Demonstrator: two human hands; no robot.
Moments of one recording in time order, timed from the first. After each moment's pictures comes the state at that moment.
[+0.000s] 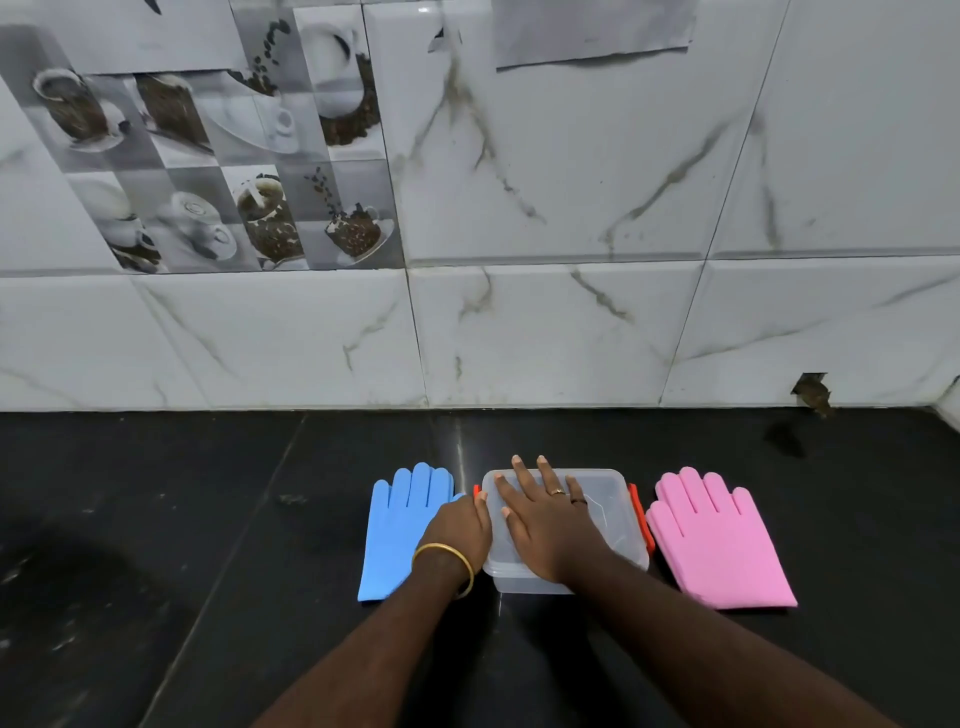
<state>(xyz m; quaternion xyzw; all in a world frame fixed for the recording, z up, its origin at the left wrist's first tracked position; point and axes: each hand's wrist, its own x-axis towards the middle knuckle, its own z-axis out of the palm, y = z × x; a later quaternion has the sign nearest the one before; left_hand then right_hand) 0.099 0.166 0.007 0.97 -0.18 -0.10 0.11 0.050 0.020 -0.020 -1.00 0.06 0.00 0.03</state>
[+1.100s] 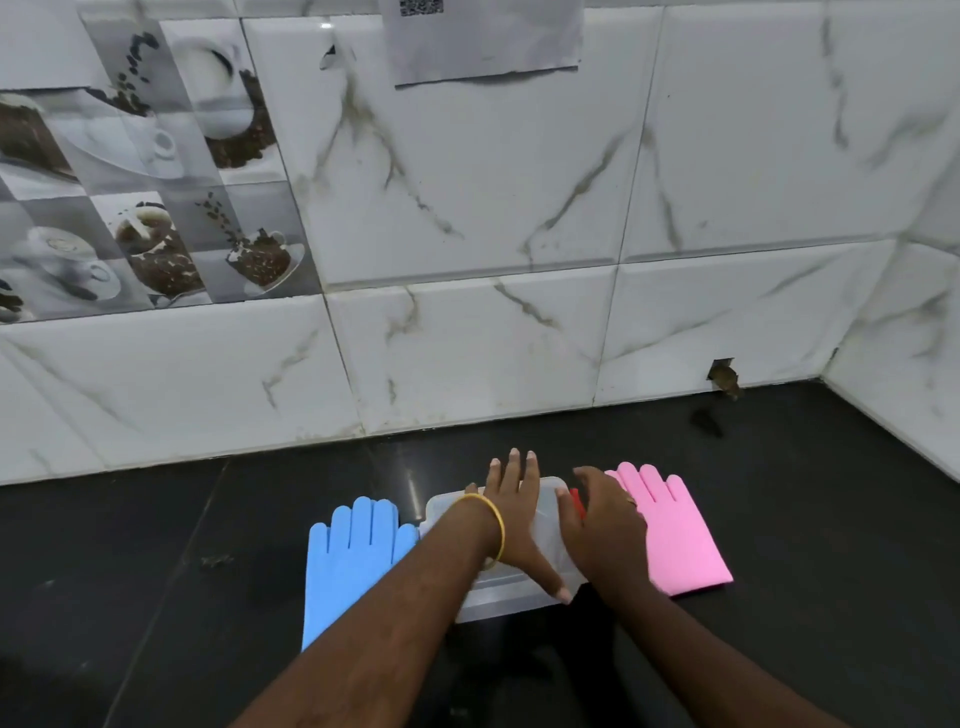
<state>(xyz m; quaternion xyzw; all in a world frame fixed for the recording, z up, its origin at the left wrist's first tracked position) 0.093 0.072 0.063 0.84 -0.48 -0.25 -0.01 -0.015 -0.037 0.000 -0.86 0.34 -0.29 0.25</state>
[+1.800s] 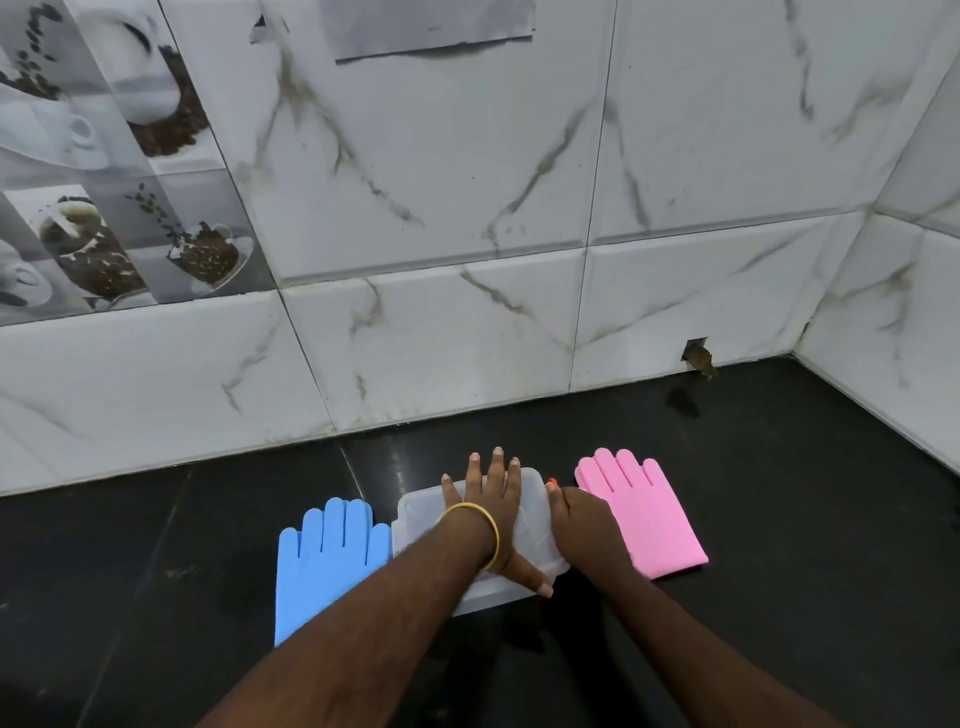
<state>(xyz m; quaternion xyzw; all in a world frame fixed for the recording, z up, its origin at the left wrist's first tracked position) 0.086 0.049 0.031 0.86 -0.46 -0.20 -0.09 -0.022 -0.063 -0.014 -0.96 0.27 -0.07 0.11</state>
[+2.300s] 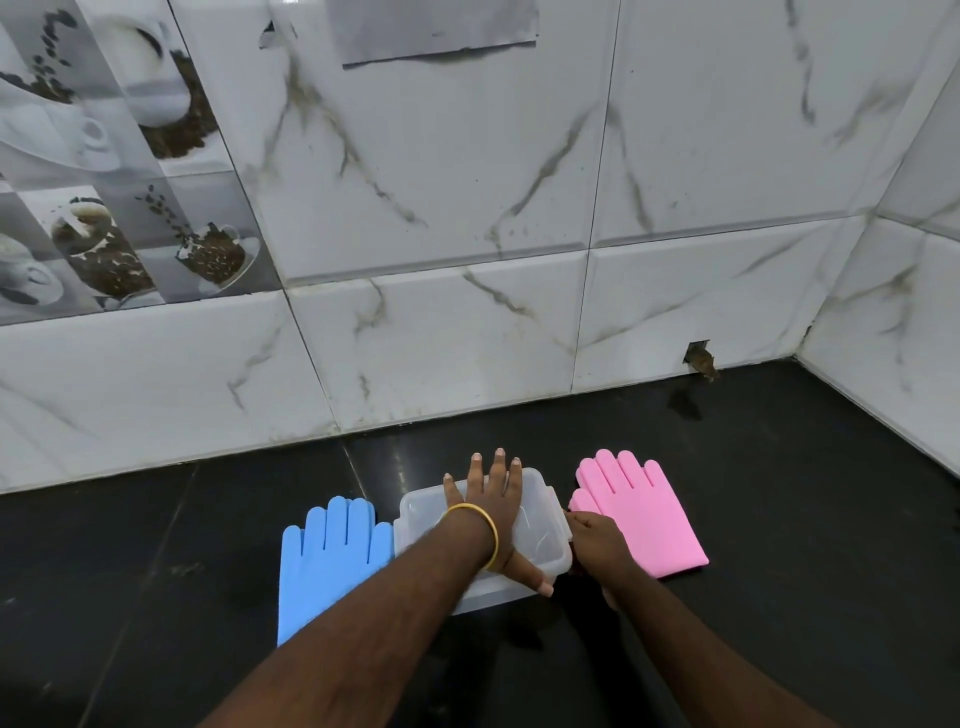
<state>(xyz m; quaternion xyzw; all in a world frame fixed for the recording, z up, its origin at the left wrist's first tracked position) 0.087 0.050 0.030 0.86 -0.46 -0.20 -0.08 -0.037 -0.065 -0.025 -0.71 0.40 -0.02 0.58</state>
